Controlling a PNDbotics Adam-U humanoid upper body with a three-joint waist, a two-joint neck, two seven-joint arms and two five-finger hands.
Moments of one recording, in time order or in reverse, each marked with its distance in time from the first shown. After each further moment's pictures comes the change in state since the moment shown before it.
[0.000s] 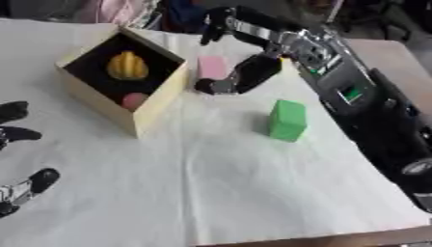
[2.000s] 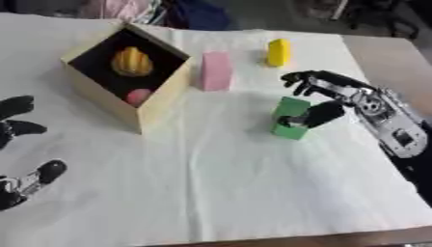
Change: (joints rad) left arm 0.010 0.007 0.014 0.000 -0.008 0.004 0.011; right arm 0.259 -0.067 -0.112 0.215 0.095 0.076 -0.030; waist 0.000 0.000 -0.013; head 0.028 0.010
